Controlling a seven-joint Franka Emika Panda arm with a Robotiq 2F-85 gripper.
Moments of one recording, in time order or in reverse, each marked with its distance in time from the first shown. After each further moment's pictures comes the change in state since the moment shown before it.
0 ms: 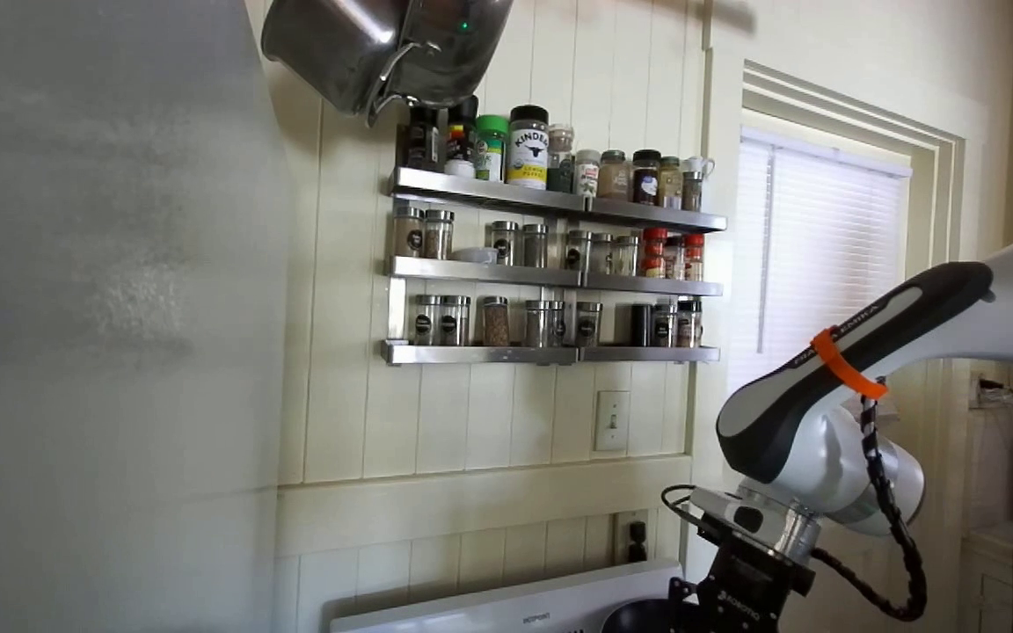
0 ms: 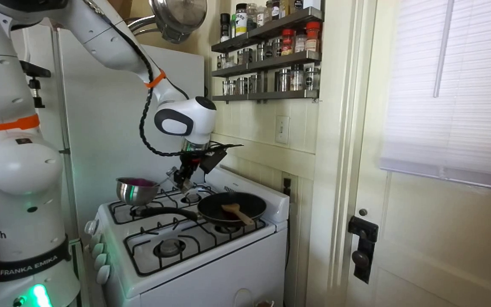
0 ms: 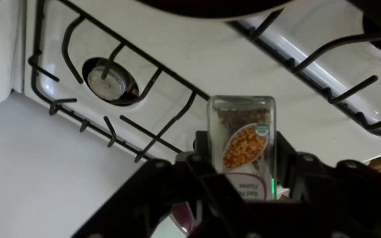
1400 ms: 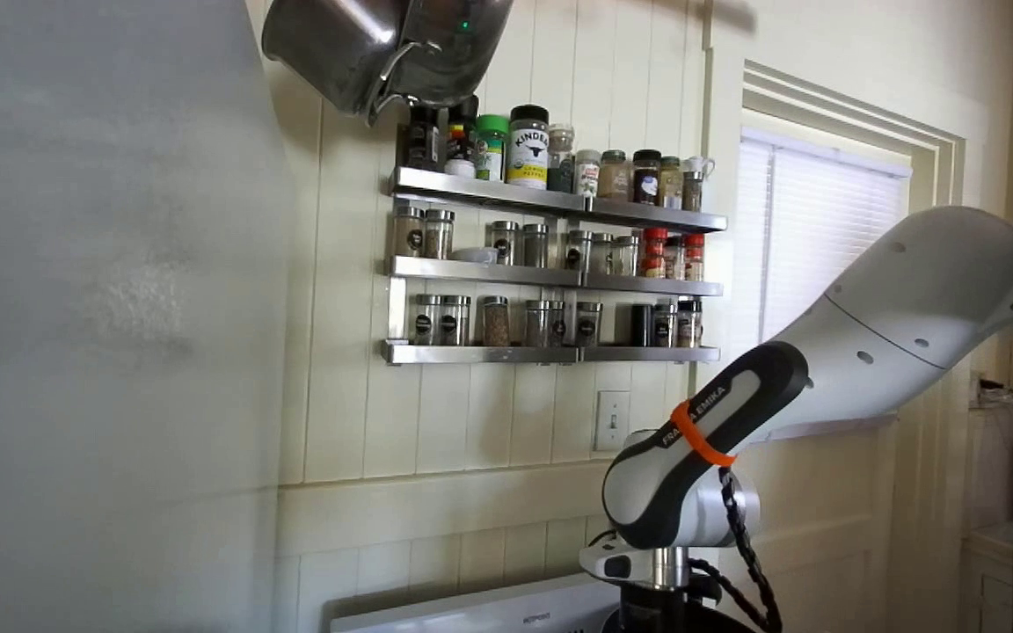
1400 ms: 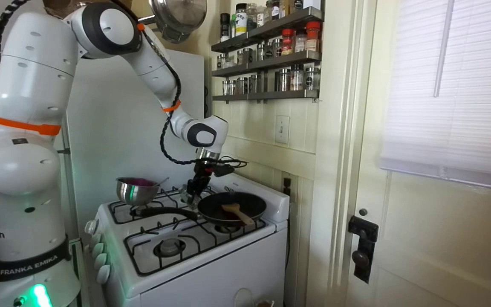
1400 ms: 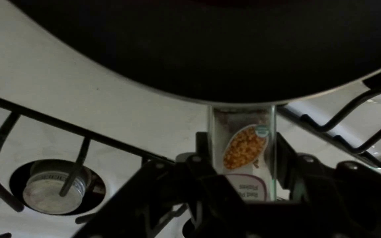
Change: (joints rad) arm -0.052 0.448 0.177 0.385 -0.476 -0.077 0.539
